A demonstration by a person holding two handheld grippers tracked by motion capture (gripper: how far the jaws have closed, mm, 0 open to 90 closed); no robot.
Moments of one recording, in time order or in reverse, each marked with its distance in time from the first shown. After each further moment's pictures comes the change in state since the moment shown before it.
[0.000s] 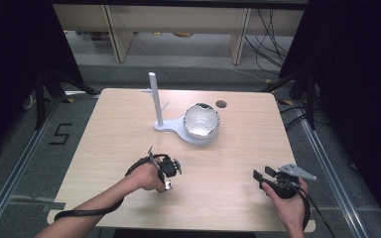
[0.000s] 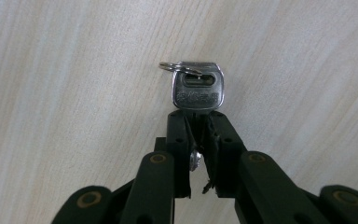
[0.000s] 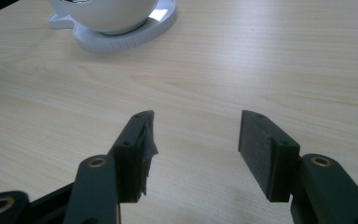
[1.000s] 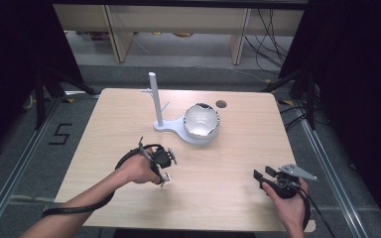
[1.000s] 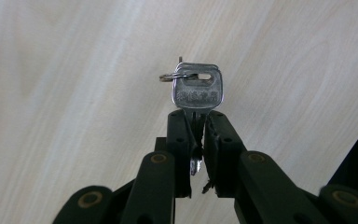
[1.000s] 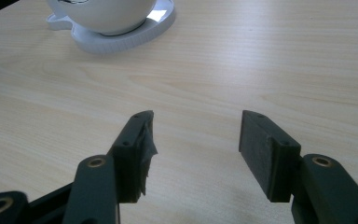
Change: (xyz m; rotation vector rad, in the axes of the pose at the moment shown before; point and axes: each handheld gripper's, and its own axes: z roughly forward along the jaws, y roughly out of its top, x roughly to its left) left arm 0.009 -0.012 -0.052 -0.100 0.010 -0.046; right arm -0.002 0.000 0.001 -0.011 -0.007 -0.016
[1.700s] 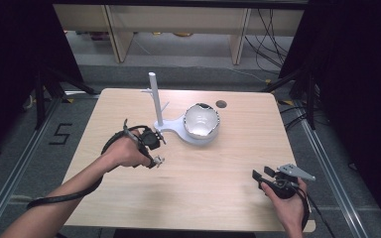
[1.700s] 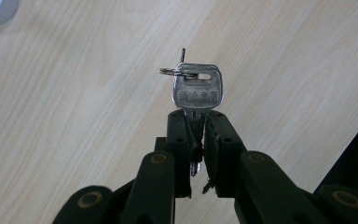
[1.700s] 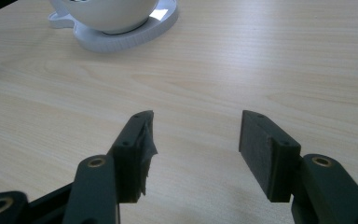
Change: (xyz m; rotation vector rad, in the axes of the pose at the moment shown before) left arm 0.032 -0.009 -0.042 -0.068 0.024 -0.098; right arm 0.003 -0.001 0.003 0.011 -0.011 -0.001
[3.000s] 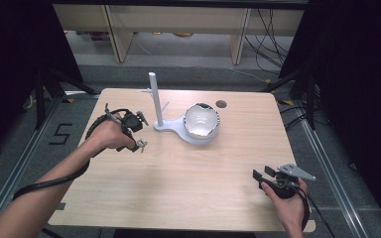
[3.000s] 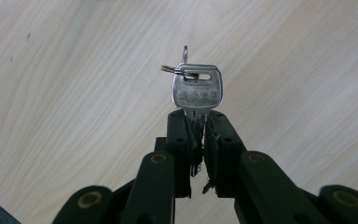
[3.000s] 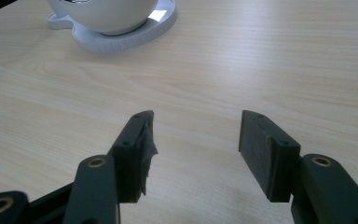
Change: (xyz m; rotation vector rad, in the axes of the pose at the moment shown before) left arm 0.056 -0.016 -0.023 0.037 0.092 -0.133; right arm 0.001 0.000 -0.002 -0.014 0.020 0.016
